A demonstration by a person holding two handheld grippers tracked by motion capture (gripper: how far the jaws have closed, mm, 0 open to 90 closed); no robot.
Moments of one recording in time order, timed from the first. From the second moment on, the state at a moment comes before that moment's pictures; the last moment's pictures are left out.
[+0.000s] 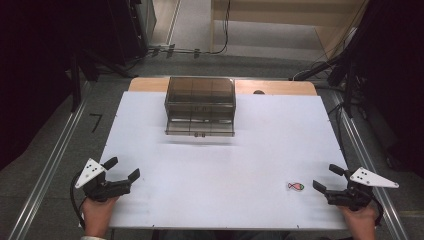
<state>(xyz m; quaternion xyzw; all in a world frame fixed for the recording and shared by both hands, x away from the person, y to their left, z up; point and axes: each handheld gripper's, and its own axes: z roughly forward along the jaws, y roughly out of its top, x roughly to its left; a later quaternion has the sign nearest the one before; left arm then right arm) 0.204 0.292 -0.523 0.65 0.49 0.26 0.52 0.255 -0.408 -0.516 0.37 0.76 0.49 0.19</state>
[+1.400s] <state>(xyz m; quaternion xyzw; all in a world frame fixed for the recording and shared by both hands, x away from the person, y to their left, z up) 0.204 0.292 -0.523 0.65 0.49 0.26 0.52 0.250 -0.398 -0.515 0.32 0.80 0.47 0.21</state>
